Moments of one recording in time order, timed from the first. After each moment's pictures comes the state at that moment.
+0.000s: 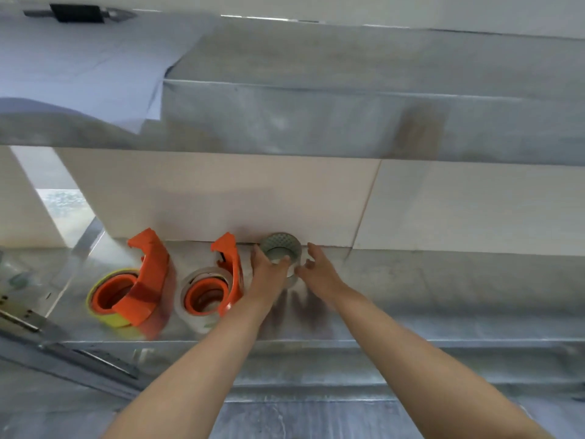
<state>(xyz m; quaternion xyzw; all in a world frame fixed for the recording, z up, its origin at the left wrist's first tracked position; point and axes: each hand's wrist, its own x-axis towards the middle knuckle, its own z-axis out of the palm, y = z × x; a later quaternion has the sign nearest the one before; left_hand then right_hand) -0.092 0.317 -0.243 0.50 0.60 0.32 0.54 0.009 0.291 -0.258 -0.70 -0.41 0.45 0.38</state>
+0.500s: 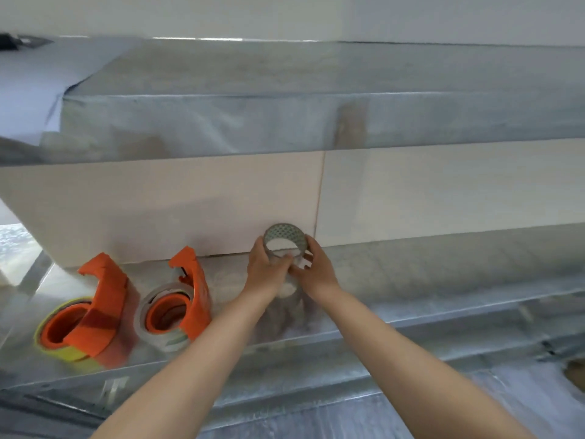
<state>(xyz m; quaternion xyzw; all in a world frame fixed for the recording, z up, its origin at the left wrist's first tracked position) -0.050 0.289 -0.216 0.59 0.52 0.32 0.54 0.048 0.253 -0.243 -0.68 -0.39 0.33 0.52</state>
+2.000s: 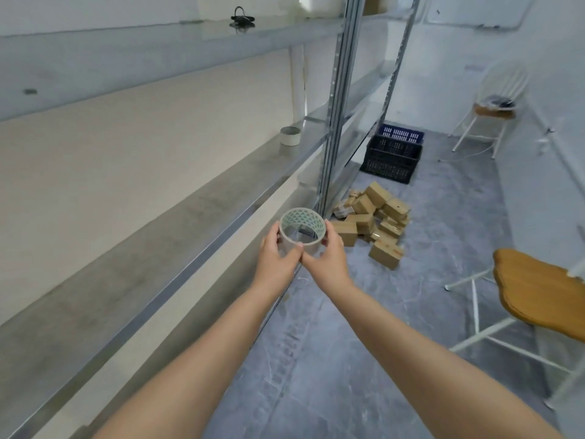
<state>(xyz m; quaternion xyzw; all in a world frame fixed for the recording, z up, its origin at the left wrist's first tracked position) 0.262 -0.094 -0.193 0.76 0.10 0.10 0.64 0.291 -0.196 -0.206 -0.81 -0.04 -0.03 0.59</state>
